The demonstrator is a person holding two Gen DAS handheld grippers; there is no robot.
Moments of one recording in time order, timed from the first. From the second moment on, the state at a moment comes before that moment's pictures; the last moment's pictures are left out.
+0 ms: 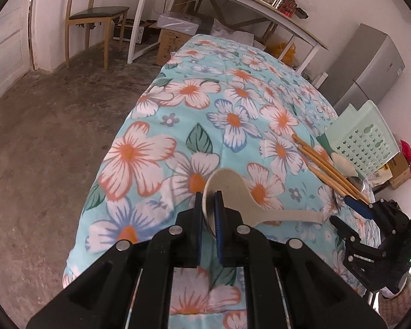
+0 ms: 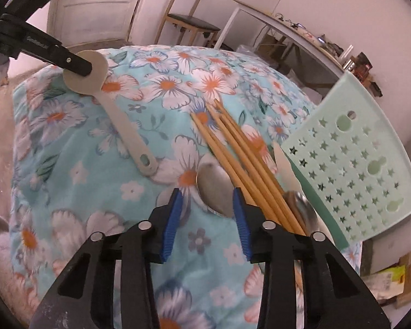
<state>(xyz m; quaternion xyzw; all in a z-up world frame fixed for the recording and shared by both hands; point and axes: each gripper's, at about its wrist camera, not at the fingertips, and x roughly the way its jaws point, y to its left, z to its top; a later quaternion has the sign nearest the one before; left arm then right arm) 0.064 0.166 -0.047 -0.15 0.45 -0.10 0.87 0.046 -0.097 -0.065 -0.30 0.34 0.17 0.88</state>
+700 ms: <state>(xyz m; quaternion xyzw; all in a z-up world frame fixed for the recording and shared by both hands) 0.046 0.170 -0.017 -0.16 0.39 -0.07 0.90 0.015 -0.134 -0.001 -0.14 0.31 0.16 0.93</state>
